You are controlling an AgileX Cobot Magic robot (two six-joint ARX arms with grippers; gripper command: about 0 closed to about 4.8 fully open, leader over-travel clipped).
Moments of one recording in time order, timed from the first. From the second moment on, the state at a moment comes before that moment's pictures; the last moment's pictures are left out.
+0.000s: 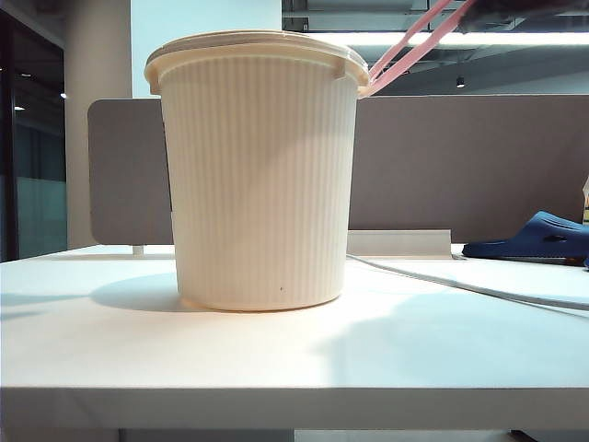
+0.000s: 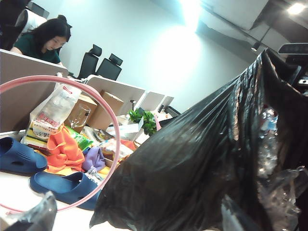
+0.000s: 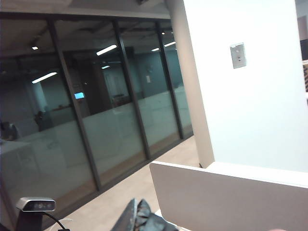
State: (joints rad) left arm -0.22 1.26 1.33 0.38 0.98 -0.88; right arm -0.49 1.45 2.40 -0.25 -1.11 0.89
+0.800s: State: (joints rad) left arm -0.28 1.23 1.33 0.35 1.01 -0.87; right arm -0.50 1.31 2.40 -0.80 -0.91 0.40
